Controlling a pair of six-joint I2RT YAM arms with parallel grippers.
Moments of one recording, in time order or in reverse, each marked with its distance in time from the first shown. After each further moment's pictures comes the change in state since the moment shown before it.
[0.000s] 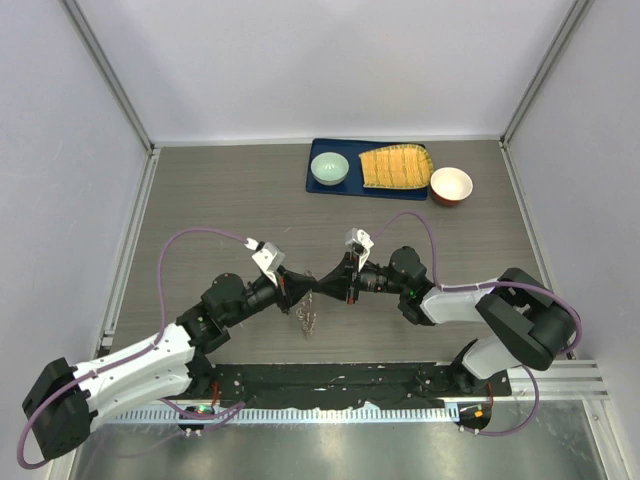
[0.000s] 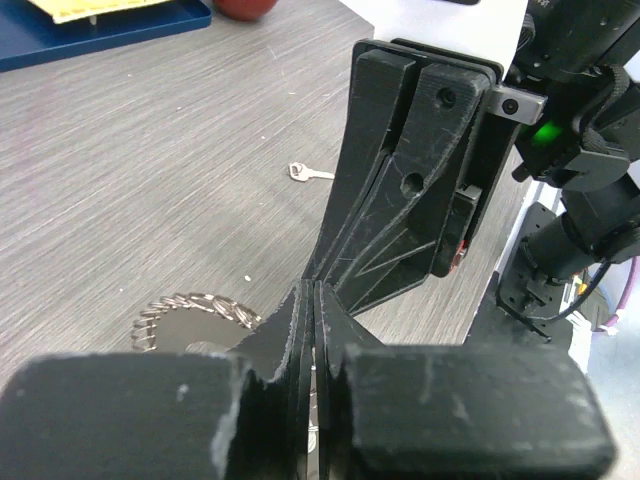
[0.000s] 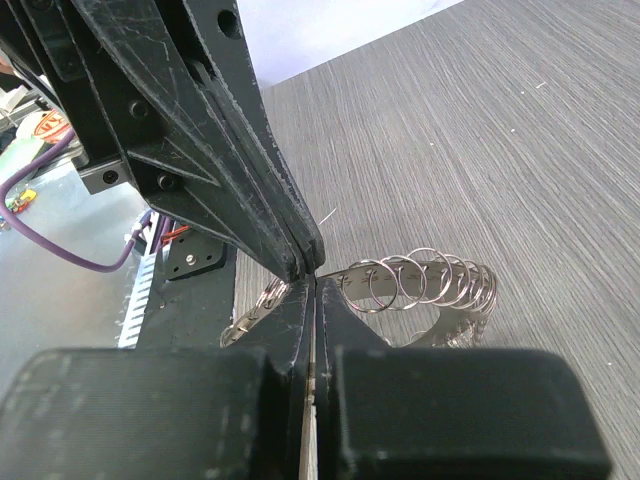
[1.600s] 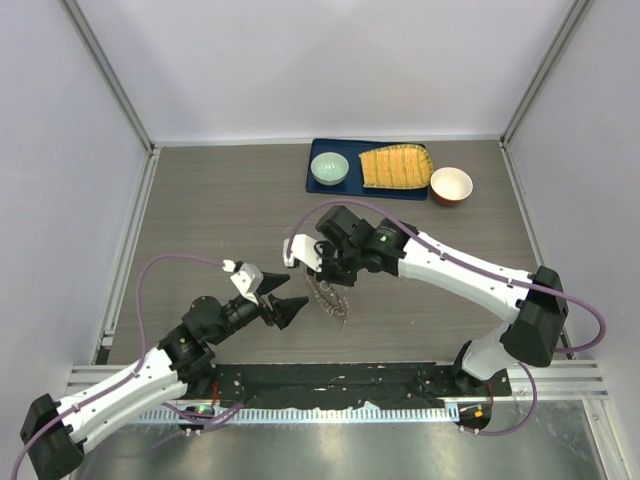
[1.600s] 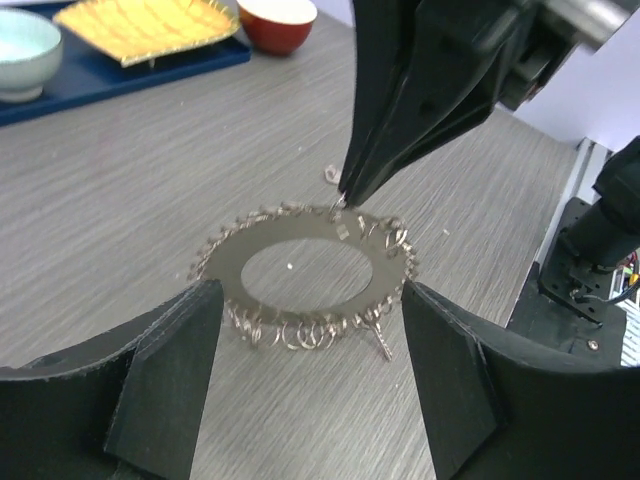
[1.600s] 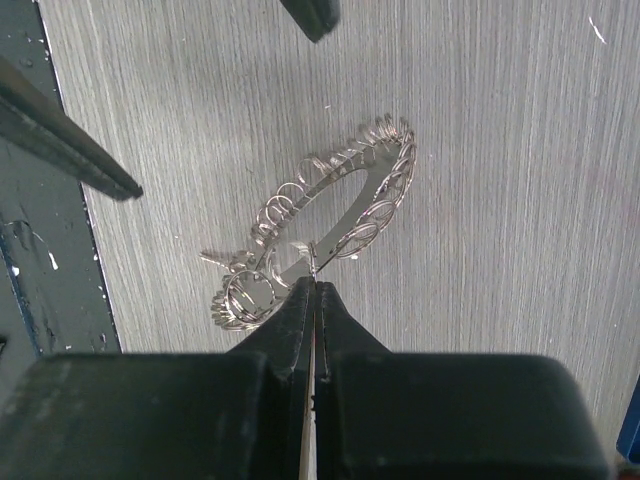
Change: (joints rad) left arm 0.000 -0.339 -0.167 -0.116 -0.077 0.097; right arm 0.219 0.037 0.947 -1.924 0.526 -0.891
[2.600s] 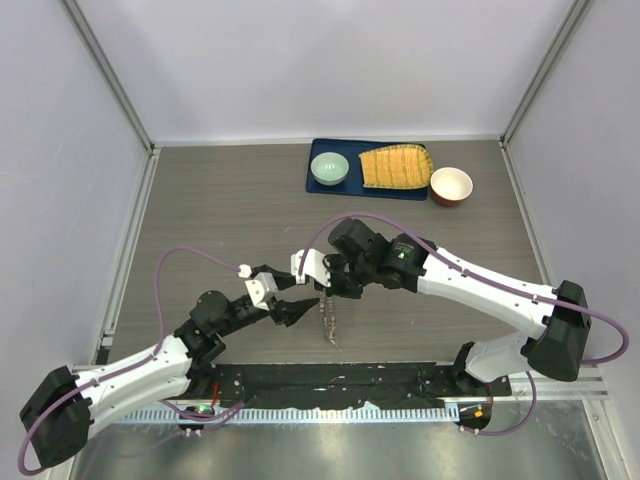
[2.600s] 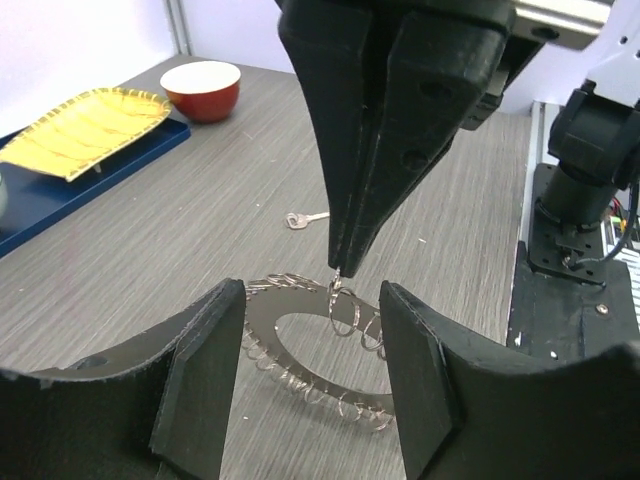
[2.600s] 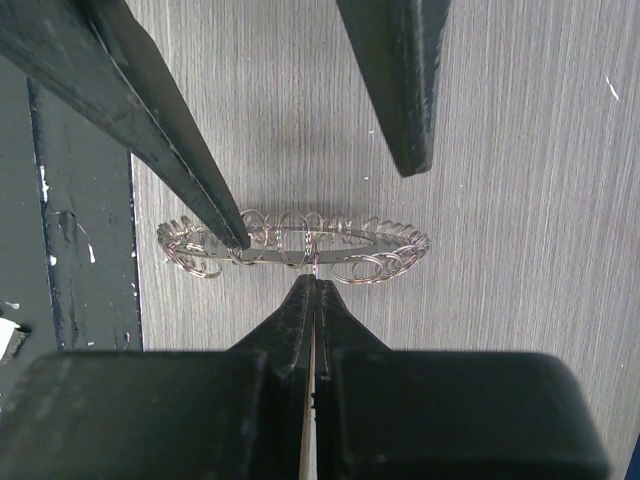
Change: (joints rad) left arm 0.008 0.242 0.000 0.384 0.209 0.198; right arm 0.045 -0.135 -0.135 0.078 -0.066 -0.030
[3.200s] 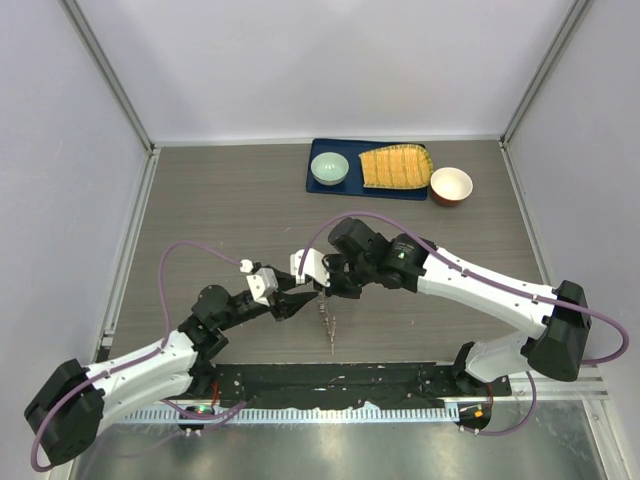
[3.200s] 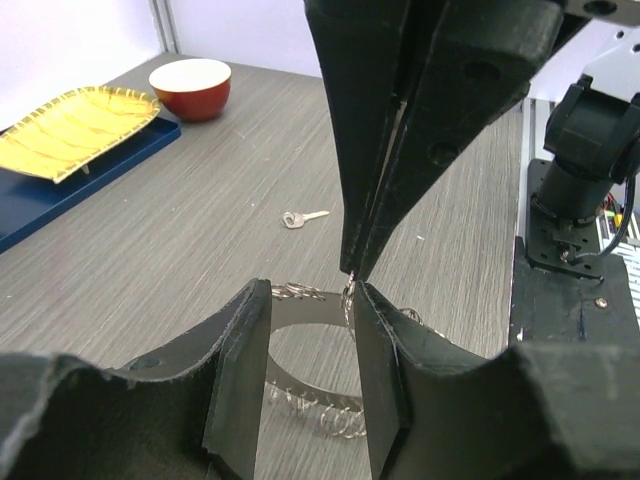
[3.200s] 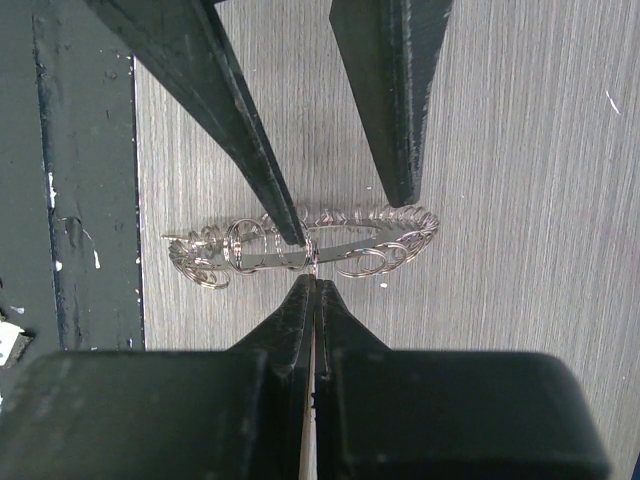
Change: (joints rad) left arm 0.071 0.102 0.000 0.088 0.130 -0.006; right arm 0.000 -0.003 -0.001 0.018 -0.025 -0.001
